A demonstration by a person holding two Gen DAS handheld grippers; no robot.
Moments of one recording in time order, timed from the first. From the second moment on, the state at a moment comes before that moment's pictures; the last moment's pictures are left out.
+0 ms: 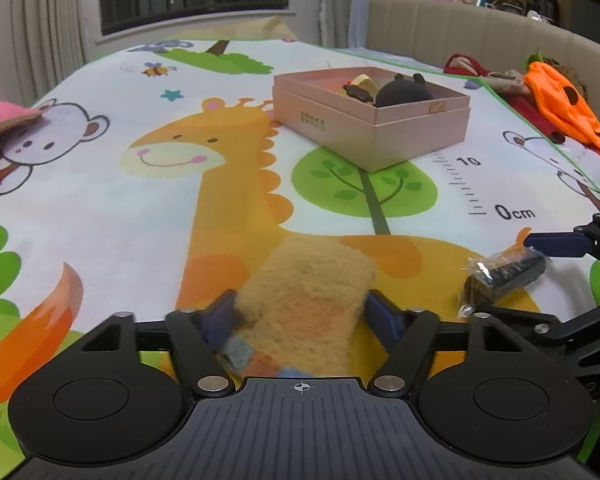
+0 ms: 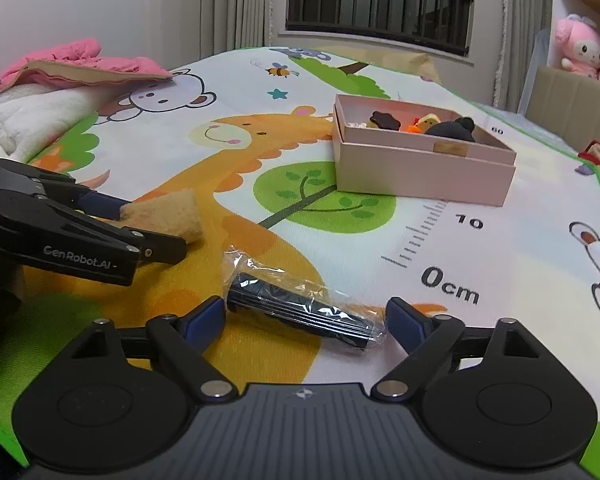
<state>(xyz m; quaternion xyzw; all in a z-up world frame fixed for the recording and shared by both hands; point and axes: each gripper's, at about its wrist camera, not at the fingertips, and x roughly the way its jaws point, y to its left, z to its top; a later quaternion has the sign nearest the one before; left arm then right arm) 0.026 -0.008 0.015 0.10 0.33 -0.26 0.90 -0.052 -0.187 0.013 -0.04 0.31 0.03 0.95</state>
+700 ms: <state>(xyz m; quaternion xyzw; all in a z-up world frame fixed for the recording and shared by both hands) -0.002 0.026 0.020 0.05 0.33 -0.19 0.92 -0.072 -0.202 0.019 -0.11 0.32 -0.03 0.94</state>
